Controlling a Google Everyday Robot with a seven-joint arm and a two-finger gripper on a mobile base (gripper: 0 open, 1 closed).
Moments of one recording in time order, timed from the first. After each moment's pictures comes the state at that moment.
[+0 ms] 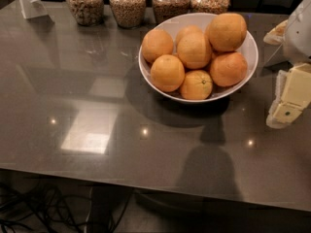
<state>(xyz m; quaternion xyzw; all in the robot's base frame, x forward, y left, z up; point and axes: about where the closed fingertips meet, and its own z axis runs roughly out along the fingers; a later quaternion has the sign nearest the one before) 0.438 -0.217 0.976 -0.60 0.78 -0.03 0.16</state>
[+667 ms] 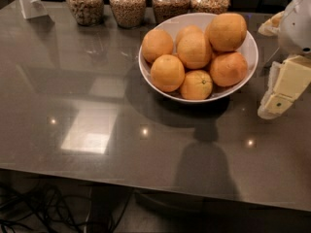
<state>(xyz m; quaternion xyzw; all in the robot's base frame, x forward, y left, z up) 0.453 -0.206 0.985 -0.61 0.77 -0.03 0.19</state>
